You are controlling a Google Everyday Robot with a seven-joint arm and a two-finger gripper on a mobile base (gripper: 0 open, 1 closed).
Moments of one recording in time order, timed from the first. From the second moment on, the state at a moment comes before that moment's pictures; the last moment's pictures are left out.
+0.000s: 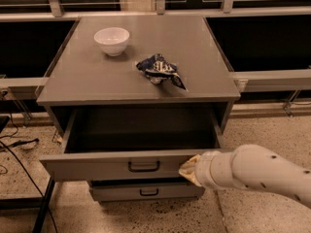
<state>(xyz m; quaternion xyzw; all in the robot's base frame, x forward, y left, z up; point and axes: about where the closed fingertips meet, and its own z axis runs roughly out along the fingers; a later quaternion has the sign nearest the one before) 0.466 -0.106 0.642 -0.51 0.79 0.08 0.33</state>
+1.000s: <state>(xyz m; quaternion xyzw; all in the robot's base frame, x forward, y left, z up) 0.605 -0.063 0.703 -0.54 0.73 0.05 0.41</state>
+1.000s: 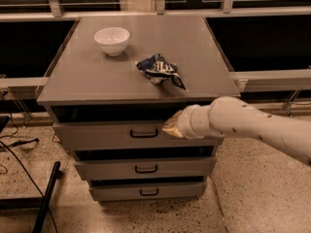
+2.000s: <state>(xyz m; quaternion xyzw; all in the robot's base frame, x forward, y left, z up) 0.485 -0.087 0.712 -0.54 0.76 0.11 0.33</state>
